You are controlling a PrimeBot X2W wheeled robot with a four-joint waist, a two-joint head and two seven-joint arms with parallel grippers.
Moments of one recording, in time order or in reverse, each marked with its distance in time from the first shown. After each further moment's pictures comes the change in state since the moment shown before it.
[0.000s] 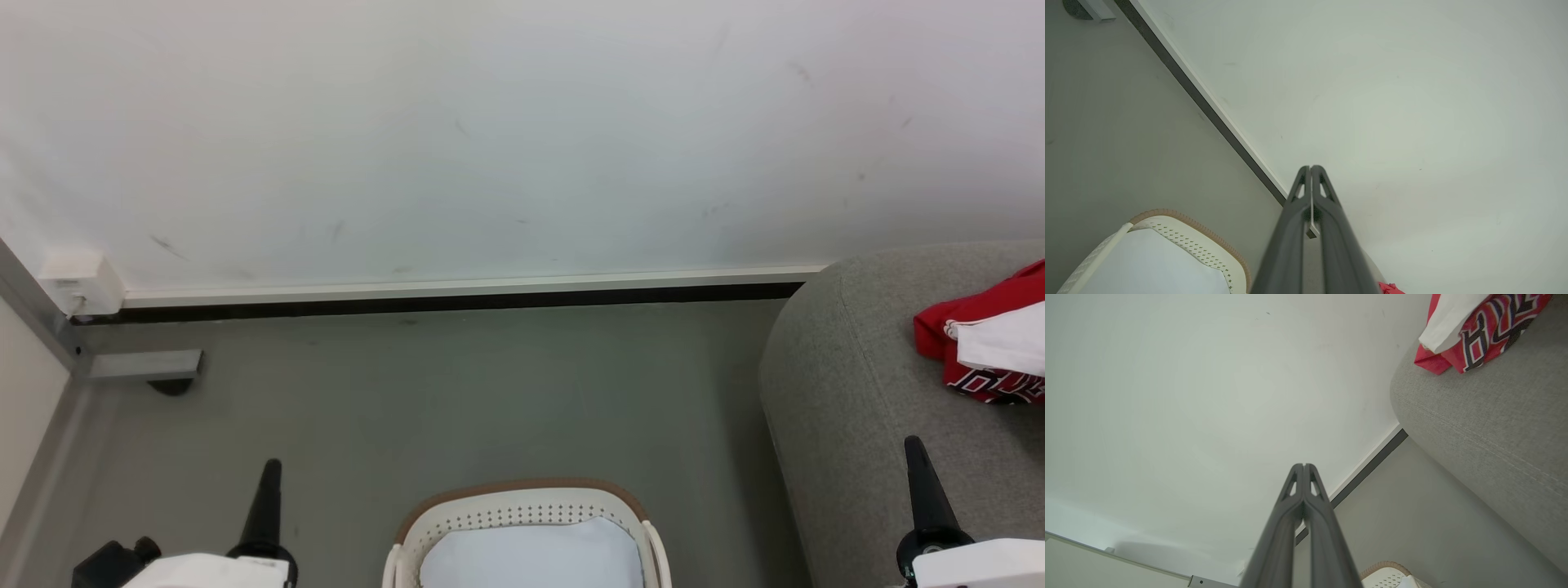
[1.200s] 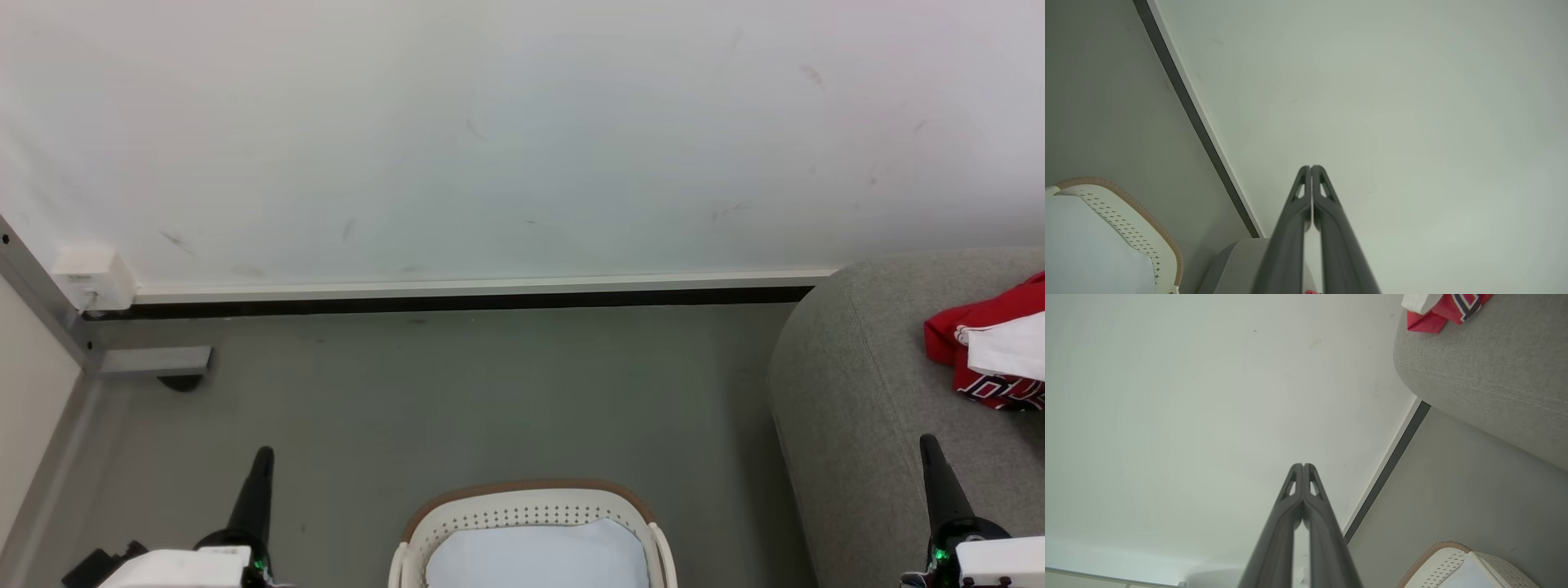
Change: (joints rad) left arm -0.017 0.001 0.033 -0.008 -0.315 -0.013 0.086; right arm -0.011 0.024 -0.071 0.000 0.281 0.000 0.091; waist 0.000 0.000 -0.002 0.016
